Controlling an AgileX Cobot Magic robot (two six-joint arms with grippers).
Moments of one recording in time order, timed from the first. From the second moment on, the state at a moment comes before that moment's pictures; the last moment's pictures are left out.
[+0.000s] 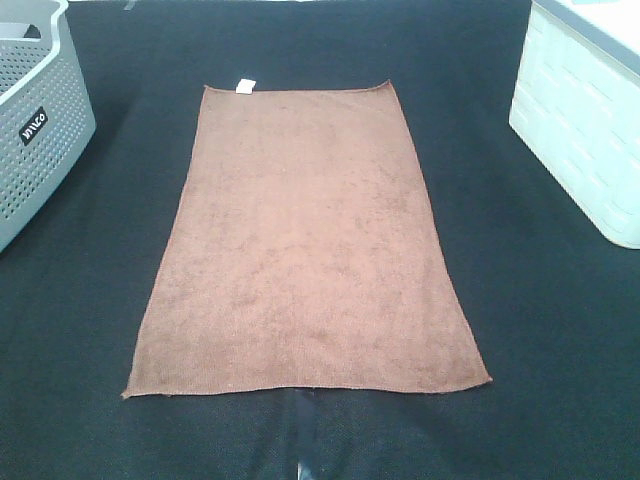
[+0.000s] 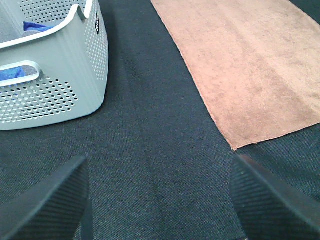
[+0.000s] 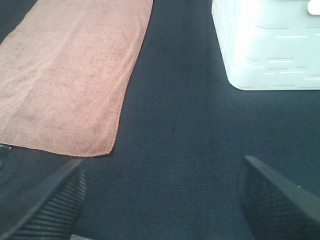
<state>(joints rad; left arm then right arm) -0.02 0.00 -0.50 -0.14 1.05 0.23 0.02 -0.01 -0.51 0.09 1.07 -0.12</state>
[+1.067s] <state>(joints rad) -0.02 0.00 -0.50 -0.14 1.05 0.23 0.02 -0.01 -0.51 0.09 1.07 -0.12</state>
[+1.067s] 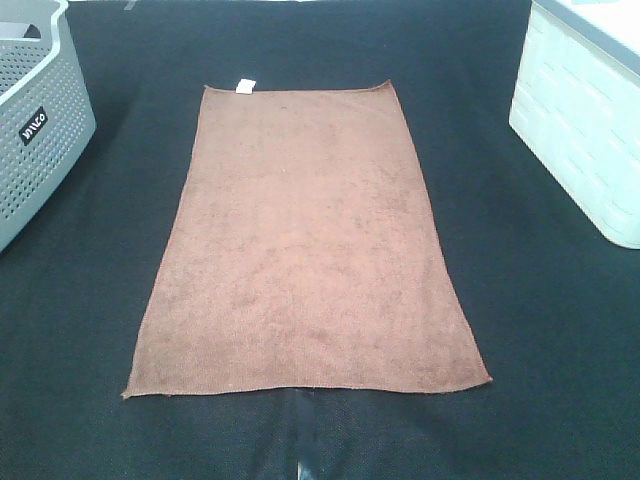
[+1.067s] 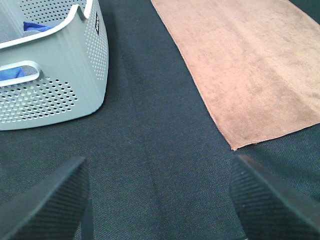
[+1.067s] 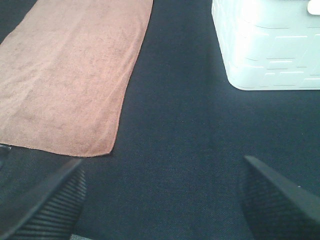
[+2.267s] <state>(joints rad) -0.02 0.00 -0.50 -0.14 1.05 0.23 0.02 -0.01 -0.51 0.09 1.07 -0.12</state>
